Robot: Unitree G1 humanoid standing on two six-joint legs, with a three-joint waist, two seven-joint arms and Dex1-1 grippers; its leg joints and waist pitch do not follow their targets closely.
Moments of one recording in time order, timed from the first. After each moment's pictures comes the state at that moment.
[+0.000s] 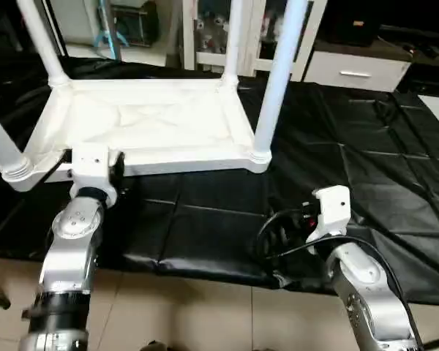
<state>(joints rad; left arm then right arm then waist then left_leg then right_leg) -0.38 0.27 0.14 0.26 0.03 0.20 -0.17 -0.06 -0.15 0.06 -0.03 0.15 0.21 0.30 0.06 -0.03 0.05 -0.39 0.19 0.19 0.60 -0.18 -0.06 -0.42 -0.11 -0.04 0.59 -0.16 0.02</state>
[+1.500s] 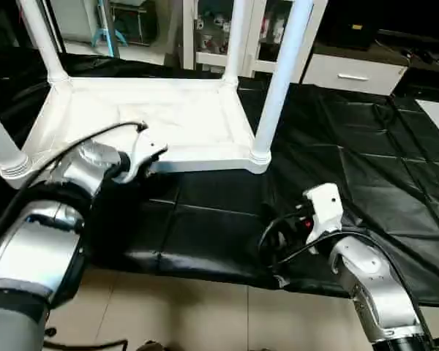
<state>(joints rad) -1.06 0.47 -0.24 1.27 0.25 -0.02 -0.93 -0.12 -0.23 0.07 0.04 0.15 0.24 0.42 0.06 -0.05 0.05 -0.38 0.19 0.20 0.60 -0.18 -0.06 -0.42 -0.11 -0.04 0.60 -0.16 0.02</state>
